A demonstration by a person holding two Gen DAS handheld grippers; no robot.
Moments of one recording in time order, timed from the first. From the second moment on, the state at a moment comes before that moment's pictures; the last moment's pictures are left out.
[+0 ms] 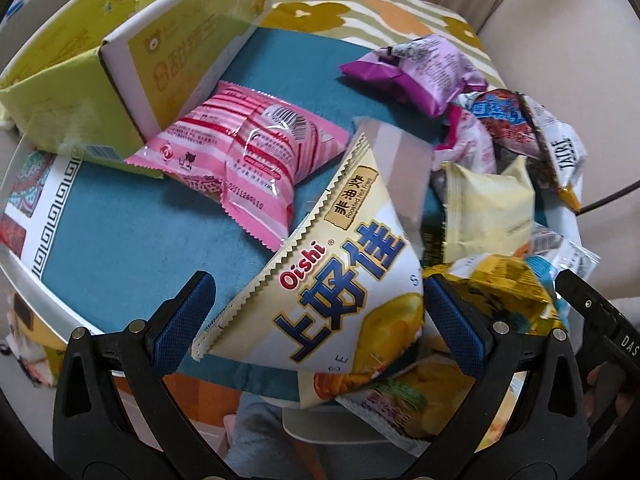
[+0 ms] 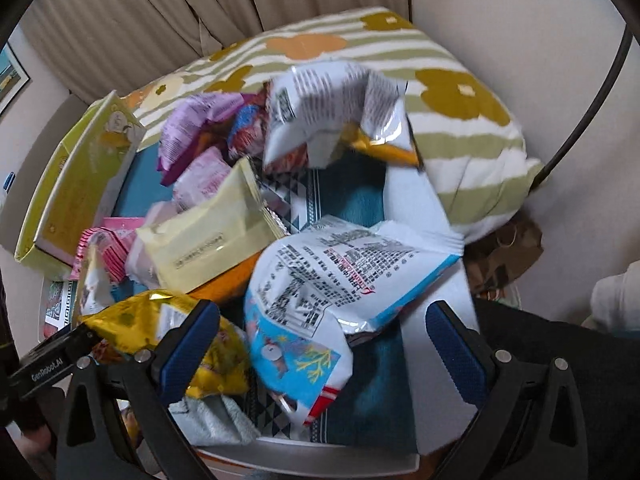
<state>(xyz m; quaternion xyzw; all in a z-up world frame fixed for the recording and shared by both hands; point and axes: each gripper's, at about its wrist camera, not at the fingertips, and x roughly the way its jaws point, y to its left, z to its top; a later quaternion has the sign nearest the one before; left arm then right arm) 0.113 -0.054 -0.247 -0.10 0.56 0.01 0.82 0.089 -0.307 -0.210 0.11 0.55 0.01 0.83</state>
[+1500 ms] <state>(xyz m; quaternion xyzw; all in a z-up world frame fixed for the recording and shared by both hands) 0.098 -0.035 -0.112 -0.07 0.44 0.02 0.89 0.105 -0.286 -0.105 0.01 0.42 0.07 0.91</state>
